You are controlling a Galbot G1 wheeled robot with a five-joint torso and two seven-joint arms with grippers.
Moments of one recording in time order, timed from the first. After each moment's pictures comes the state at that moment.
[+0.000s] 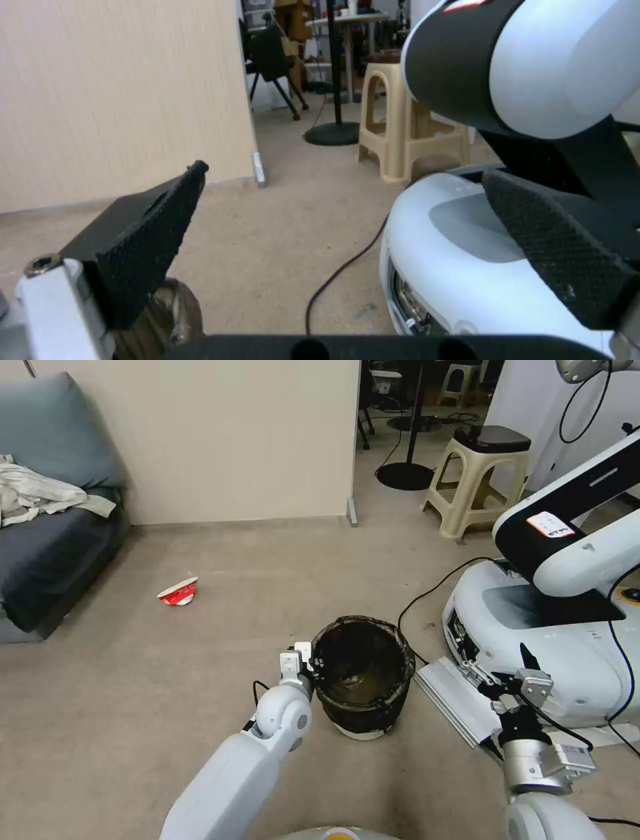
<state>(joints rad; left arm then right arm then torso) 1.01 -1.33 0.03 -1.68 -0.71 0.59 -0.55 -1.70 1.55 0.69 2.19 0.19 0.08 0.00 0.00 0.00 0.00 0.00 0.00</state>
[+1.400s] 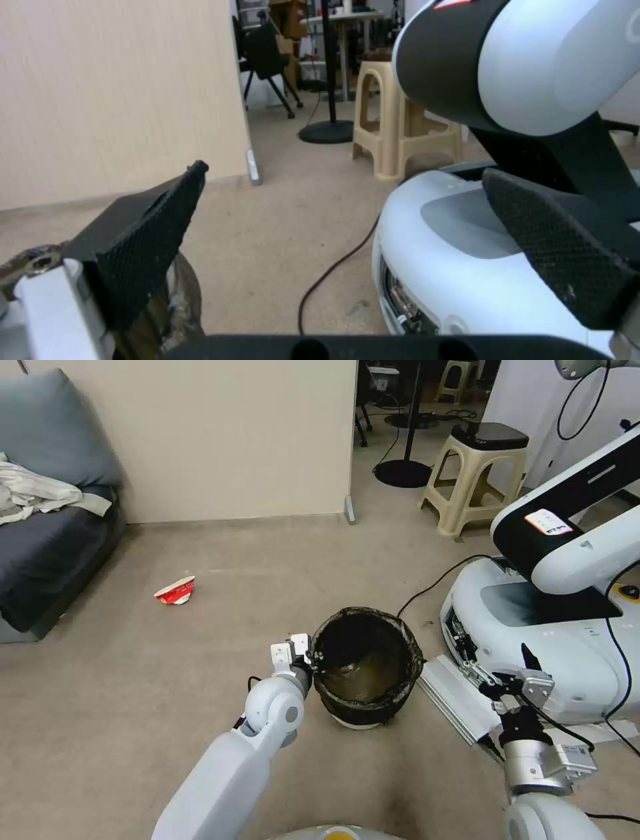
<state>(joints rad) 1.04 -1.33 -0.04 -1.84 -0.83 0.59 -0.59 -1.70 1.55 0.70 2.20 0.19 0.08 0.01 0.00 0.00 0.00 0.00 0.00</state>
